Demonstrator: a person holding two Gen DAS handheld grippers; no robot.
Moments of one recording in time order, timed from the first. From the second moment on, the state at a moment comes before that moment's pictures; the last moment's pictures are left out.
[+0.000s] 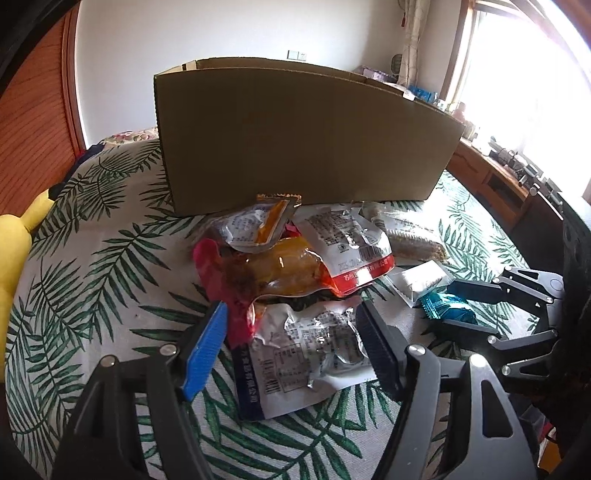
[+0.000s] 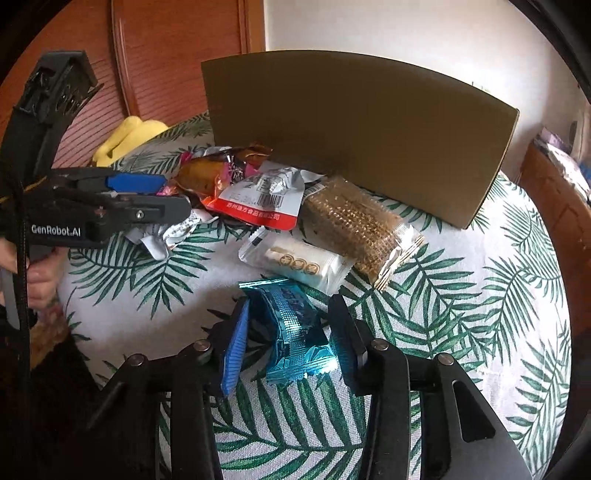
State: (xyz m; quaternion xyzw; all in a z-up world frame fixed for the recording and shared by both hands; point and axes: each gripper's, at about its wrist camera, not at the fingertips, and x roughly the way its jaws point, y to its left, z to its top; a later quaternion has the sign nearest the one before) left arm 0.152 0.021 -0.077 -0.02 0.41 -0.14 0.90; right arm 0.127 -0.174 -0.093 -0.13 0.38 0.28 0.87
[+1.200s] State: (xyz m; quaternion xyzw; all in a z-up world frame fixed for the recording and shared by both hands) left arm 0.124 -0.015 -0.086 -0.01 0.44 -0.12 0.89; right arm 0.121 -0.176 -0.093 -0.13 0.36 0.27 0.88
